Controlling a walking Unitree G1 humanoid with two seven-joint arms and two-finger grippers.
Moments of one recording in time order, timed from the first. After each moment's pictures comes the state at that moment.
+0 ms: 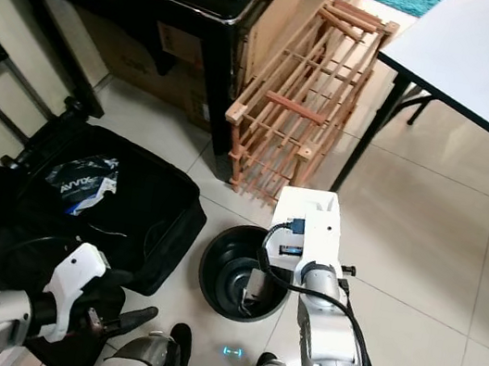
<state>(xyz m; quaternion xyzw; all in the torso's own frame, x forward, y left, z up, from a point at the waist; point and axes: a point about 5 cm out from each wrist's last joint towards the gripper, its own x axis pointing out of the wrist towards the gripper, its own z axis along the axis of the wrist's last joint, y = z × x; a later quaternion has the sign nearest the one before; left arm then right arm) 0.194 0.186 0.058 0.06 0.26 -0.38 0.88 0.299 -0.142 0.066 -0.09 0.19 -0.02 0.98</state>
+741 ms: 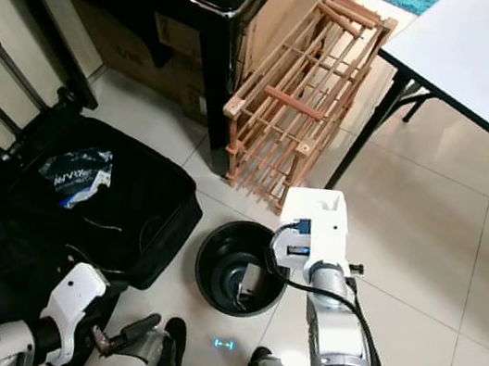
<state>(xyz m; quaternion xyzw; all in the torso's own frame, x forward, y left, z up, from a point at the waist) 0.171 0.168 0.065 0.07 0.22 -0.32 0.92 0.303 -0.154 0.064 -0.11 0.19 -0.02 0.98</state>
